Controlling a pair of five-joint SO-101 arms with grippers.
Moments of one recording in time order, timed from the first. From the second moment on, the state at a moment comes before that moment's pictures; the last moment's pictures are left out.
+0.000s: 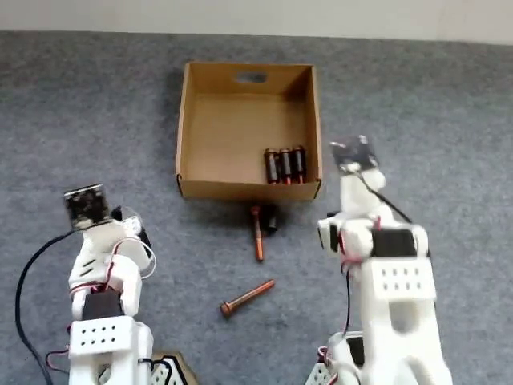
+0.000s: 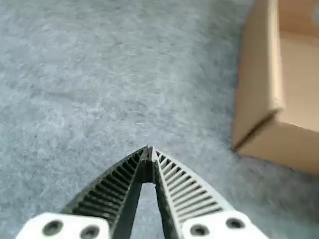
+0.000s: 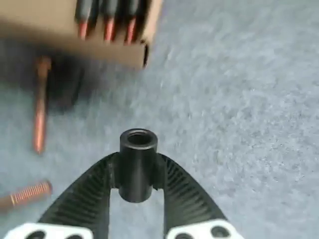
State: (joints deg) left arm -13.7 -78.2 92.4 28.6 7.3; right arm -8.3 -51.4 52.2 64.4 10.1
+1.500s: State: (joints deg) left arm 23.3 -6.6 32.7 54.2 18.1; right arm 5.5 -90.5 83.3 50.5 -5.6
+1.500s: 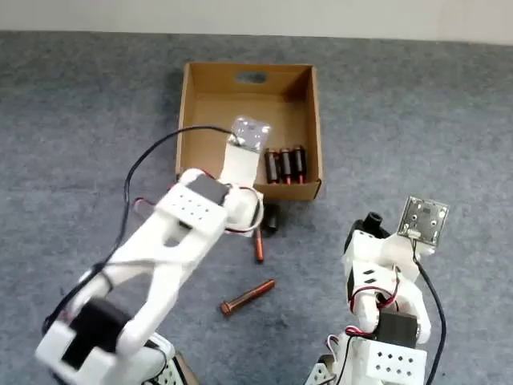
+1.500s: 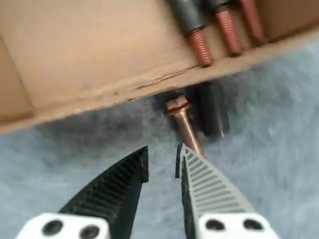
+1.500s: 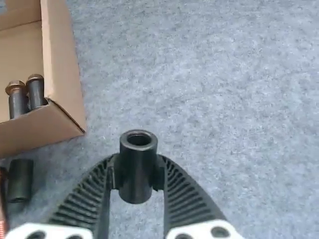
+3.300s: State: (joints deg) left arm 26.9 10.9 26.3 50.2 30.6; right arm 5.4 -90.5 83.3 50.5 -5.6
